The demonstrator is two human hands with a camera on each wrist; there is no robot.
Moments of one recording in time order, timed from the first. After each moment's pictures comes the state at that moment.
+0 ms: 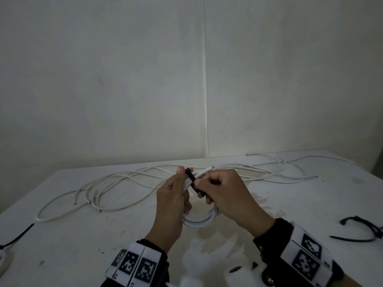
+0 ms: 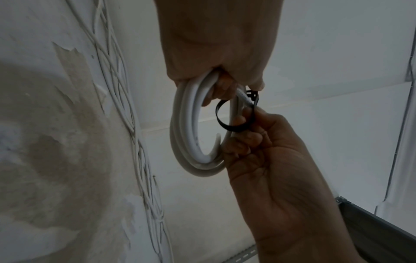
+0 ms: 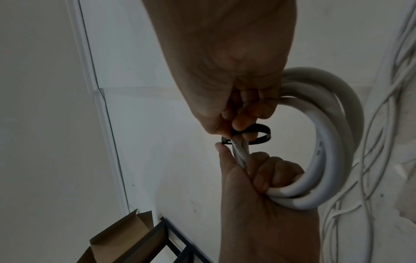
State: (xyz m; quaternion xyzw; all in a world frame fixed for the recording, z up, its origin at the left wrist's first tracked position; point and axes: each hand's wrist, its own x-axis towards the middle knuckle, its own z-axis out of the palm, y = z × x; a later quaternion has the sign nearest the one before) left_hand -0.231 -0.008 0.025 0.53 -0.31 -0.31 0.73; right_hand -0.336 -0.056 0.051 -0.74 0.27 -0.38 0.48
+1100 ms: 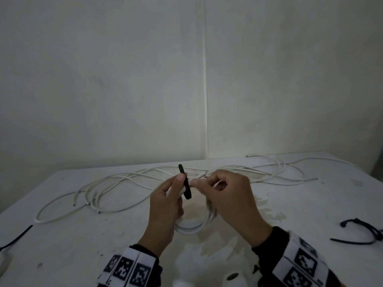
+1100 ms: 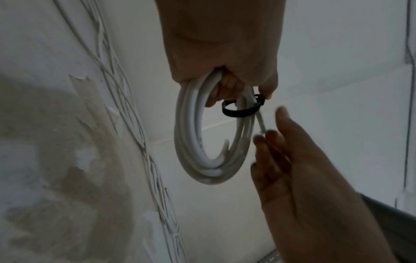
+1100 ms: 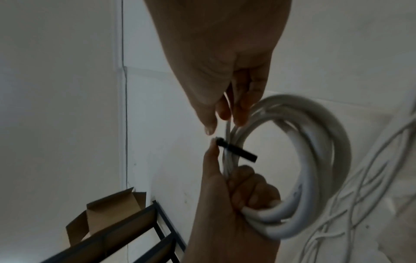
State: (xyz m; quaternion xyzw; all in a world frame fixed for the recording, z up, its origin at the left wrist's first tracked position) left_hand -0.219 -0.003 0.021 0.55 -0.32 -0.27 0.72; right_hand -0.336 -0.053 0.041 -0.73 0.25 -0.51 0.38
